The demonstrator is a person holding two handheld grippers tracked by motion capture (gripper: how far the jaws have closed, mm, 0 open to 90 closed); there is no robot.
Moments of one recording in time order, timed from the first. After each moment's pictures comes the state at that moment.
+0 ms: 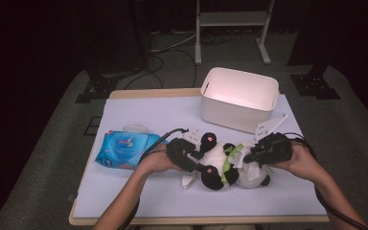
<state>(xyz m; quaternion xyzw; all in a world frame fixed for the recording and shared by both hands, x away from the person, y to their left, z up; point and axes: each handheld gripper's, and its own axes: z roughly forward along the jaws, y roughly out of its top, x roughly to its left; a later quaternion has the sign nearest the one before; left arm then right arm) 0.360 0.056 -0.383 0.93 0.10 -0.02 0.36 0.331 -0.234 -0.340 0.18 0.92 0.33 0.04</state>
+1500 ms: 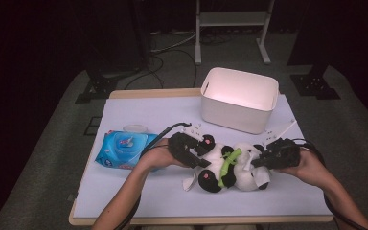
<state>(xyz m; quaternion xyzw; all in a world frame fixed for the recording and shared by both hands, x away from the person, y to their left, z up) 0.359 0.049 -0.358 0.92 0.07 -0.02 0.38 0.322 -0.256 -0.355 0.21 0.92 0.32 0.04</state>
